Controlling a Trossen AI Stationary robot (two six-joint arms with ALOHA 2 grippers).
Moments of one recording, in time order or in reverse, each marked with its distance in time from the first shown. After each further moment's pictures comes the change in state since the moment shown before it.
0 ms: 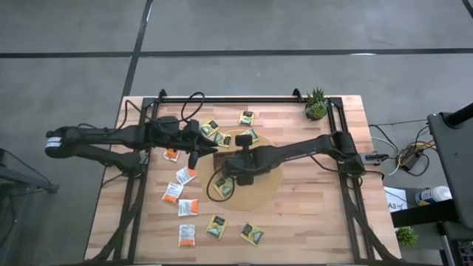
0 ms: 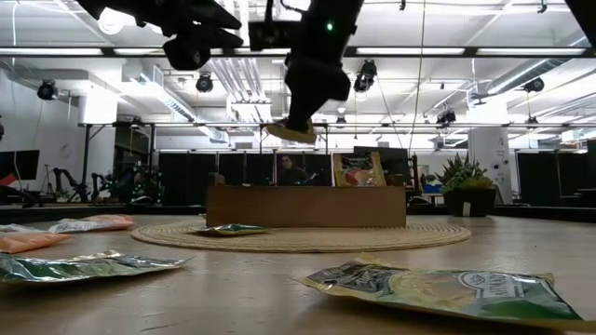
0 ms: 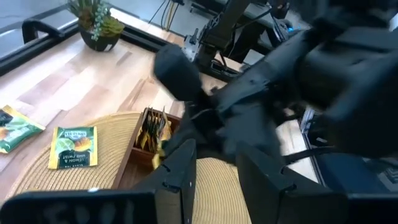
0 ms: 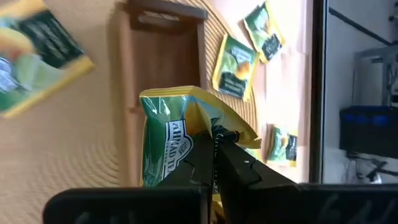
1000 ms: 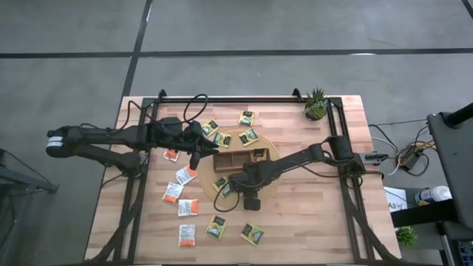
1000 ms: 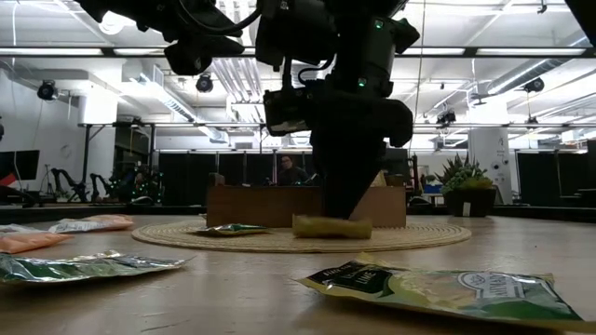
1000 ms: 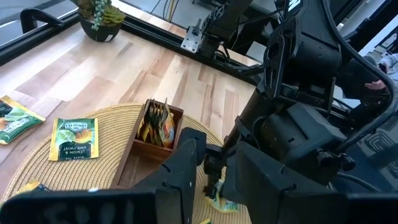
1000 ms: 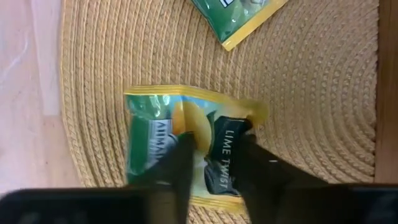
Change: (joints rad) left arm 0.000 0.026 -0.003 -0.006 0.002 -0.001; right arm 0.054 0.067 -0.277 0.225 -0.568 0.265
